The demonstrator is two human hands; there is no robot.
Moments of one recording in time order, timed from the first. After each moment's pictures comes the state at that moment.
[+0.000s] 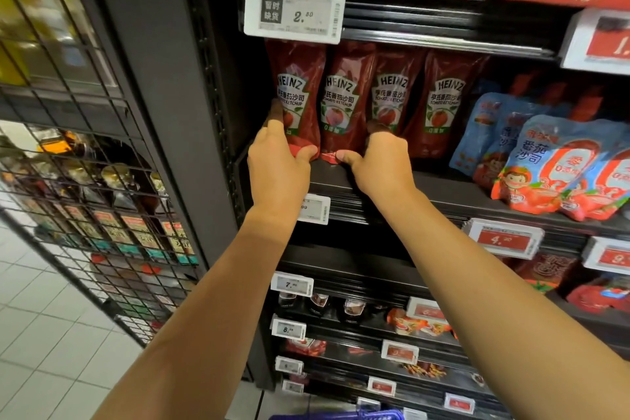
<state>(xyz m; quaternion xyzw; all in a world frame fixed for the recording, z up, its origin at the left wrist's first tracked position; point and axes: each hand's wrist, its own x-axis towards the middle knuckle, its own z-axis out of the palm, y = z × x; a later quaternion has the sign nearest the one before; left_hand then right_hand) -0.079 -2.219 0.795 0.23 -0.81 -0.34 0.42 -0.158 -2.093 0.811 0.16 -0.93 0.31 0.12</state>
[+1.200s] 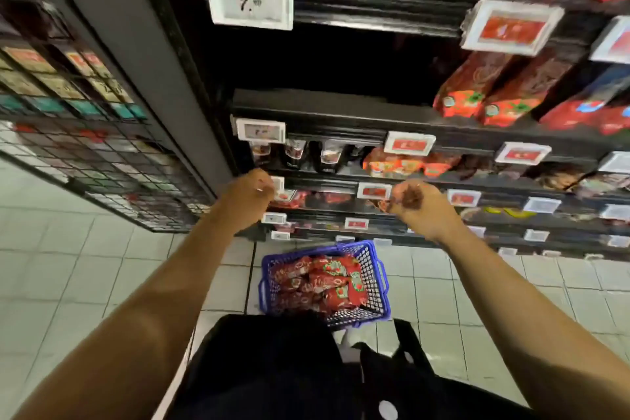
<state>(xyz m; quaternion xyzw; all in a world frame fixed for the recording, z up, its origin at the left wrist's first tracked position) 0.060 -2.208 0.529 0.18 -0.91 -0.36 -0.09 -0.026 -1.874 0.549 0.05 -0.89 0.39 -0.22</state>
